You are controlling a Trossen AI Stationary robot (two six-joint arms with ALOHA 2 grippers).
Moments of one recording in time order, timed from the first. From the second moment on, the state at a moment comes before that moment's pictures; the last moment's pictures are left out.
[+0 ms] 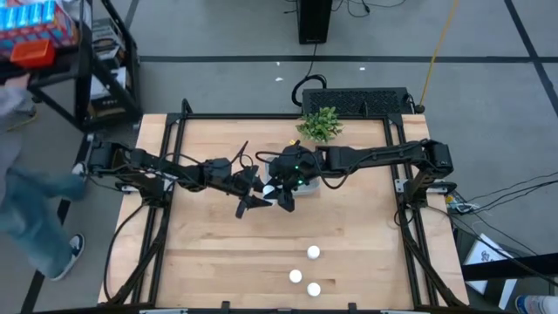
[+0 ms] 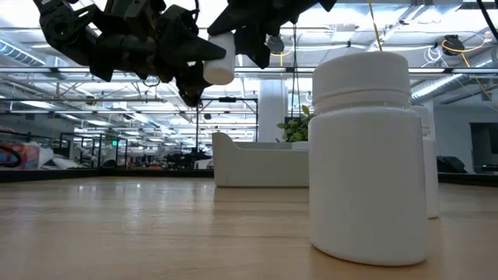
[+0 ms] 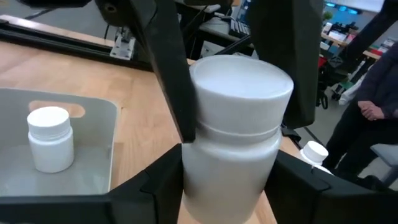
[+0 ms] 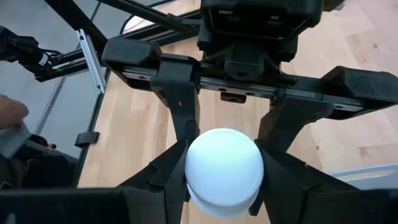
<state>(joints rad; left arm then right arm) 0.06 1.47 0.53 0.76 0.34 -0.26 -0.01 1.75 1.42 -0.30 -0.26 0.27</state>
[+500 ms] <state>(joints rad) 0.12 1.44 0.53 0.55 0.38 -0.24 -0.02 1.71 1.42 -0.39 -0.05 0.21</state>
